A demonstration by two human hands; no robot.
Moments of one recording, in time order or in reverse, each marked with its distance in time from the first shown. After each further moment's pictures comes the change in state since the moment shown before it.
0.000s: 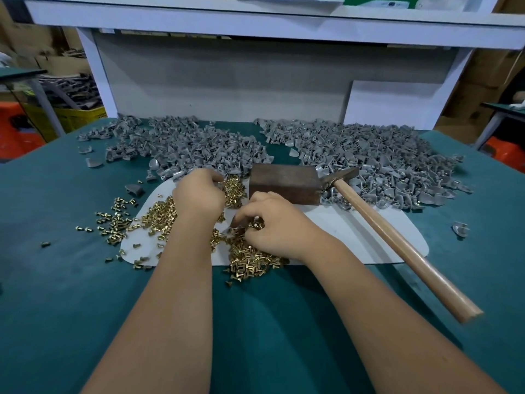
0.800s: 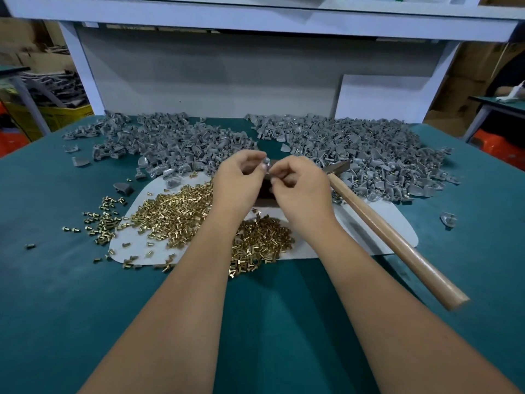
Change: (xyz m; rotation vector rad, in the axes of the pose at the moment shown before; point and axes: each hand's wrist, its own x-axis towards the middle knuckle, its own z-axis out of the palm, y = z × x) left_hand -0.028 0.055 0.022 -0.714 -0.126 0.124; right_hand 0.002 0.022 -0.017 0.328 0.665 0.199
